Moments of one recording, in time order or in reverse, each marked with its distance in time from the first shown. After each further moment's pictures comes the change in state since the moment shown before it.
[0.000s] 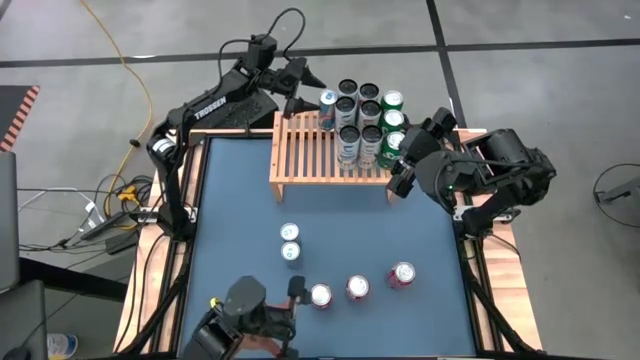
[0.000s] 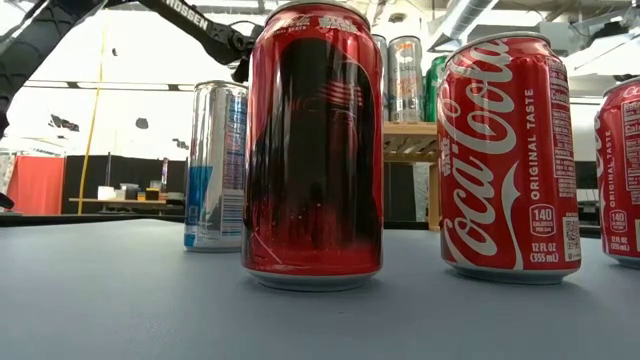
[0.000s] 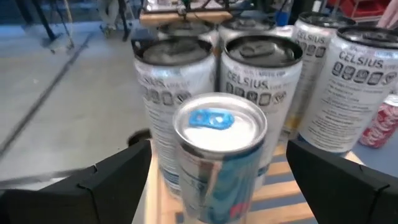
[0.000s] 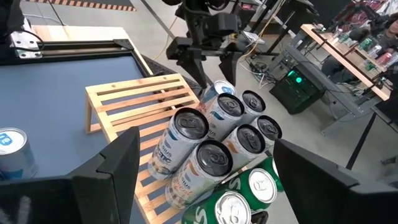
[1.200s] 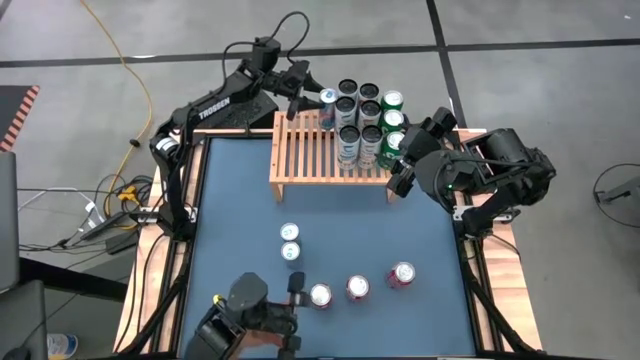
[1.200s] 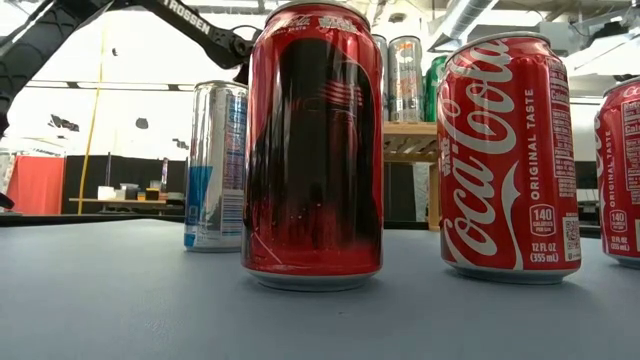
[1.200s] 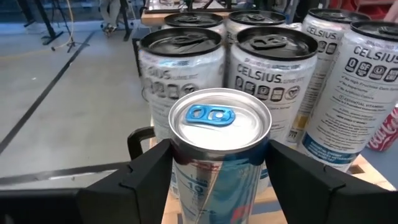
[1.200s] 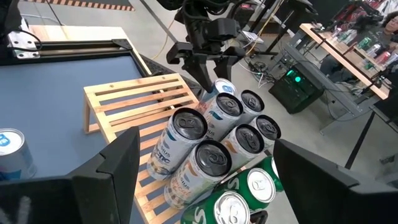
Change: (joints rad) left arm 0.003 0.029 0.000 0.019 -0.014 -0.012; right arm -0.005 0.000 0.000 0.000 0.000 0.000
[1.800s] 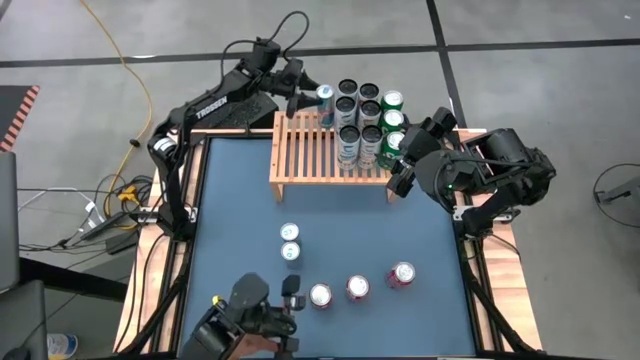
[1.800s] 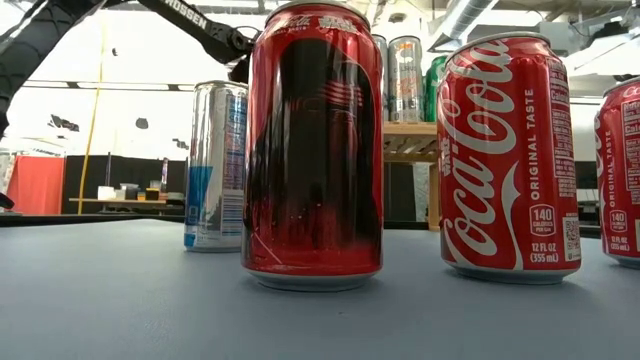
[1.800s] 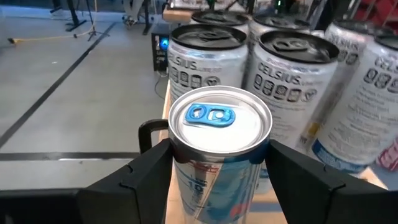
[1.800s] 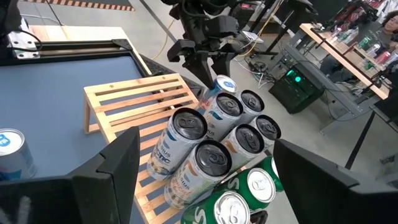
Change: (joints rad) left arm 0.004 -0.019 0.002 -0.177 -0.067 0.025; right arm 0.000 0.000 0.000 0.000 0.000 0.001
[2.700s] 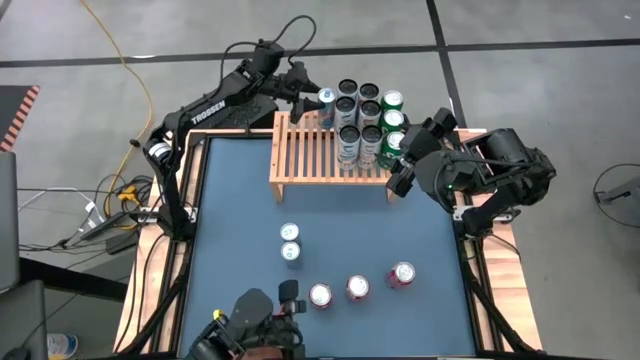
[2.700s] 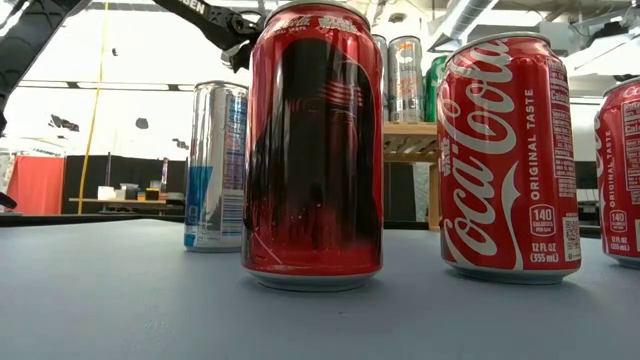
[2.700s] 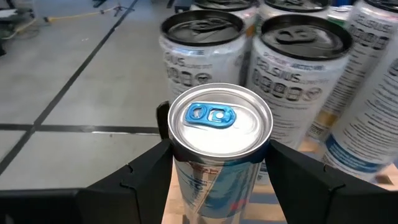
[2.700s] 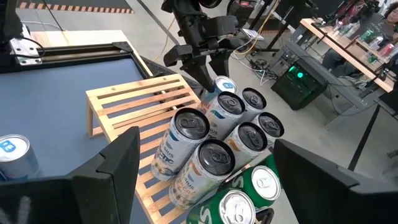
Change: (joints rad) left arm -0.065 -0.058 -0.001 -0.049 -0.234 0.022; right arm 0.001 0.000 0.000 -0.006 -0.003 0.042
